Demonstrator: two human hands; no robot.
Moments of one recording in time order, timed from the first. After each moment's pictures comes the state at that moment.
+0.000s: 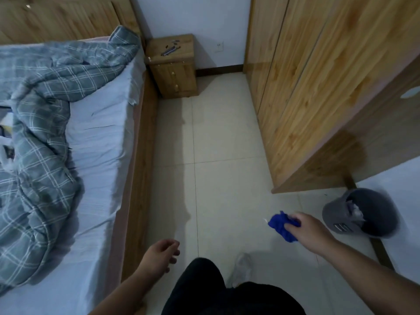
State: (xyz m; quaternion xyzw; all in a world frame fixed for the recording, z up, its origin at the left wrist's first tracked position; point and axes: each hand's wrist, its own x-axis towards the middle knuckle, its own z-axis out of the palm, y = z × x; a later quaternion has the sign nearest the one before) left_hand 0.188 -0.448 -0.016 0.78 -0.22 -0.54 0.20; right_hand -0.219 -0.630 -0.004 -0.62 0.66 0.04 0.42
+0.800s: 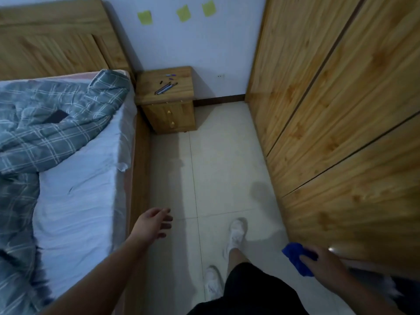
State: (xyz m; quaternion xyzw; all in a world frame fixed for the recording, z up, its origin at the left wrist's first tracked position) left_hand 0.432 -0.933 -0.011 0.77 -0.18 -0.53 0.31; right_hand -0.062 -0.953 -0.020 -0.53 0.72 0.05 0.45
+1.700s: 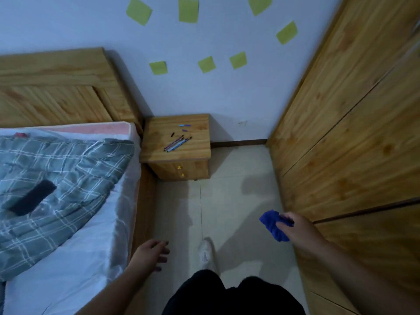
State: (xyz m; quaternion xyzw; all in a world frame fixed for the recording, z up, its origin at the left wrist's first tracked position) left_hand 0.606 -1.299 -0.059 0.79 -0.12 -0.54 0.25; right_hand 0.195 -1.485 -0.010 -0.60 0.67 -0.02 0.44
